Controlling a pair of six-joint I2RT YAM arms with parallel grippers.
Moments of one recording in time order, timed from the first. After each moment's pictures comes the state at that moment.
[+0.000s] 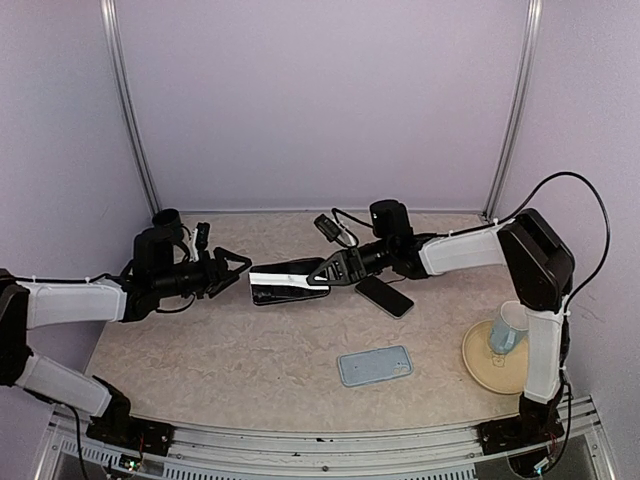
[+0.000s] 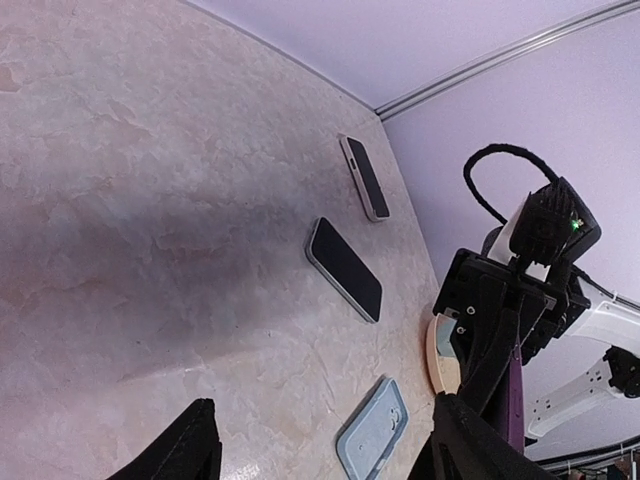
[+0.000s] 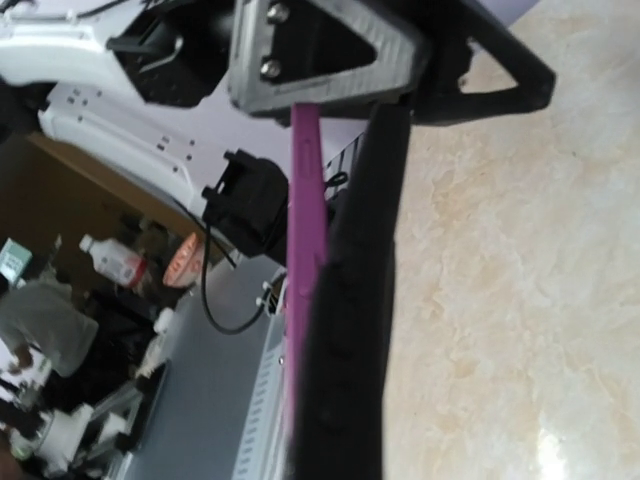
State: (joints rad) left arm -0.41 1.32 0.58 0.38 0.48 -0.80; right arm 0.67 2.06 1.32 0.42 -1.25 0.52
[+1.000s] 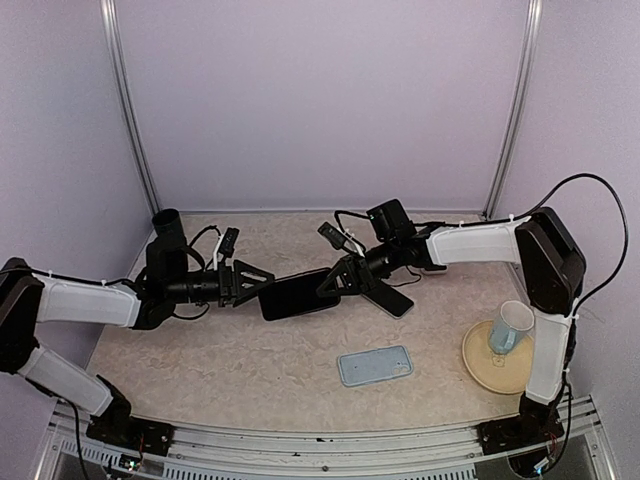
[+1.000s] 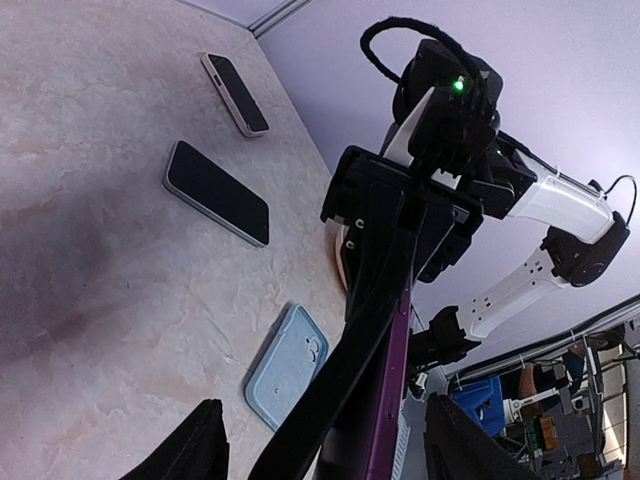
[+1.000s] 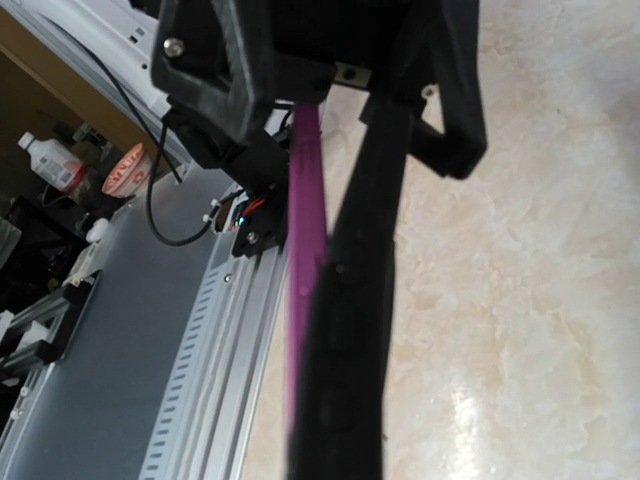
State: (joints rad) left arm -0.52 1.39 0.56 0.59 0.71 -0.81; right arm 0.67 1.98 1.36 -0.09 -1.21 -0.03
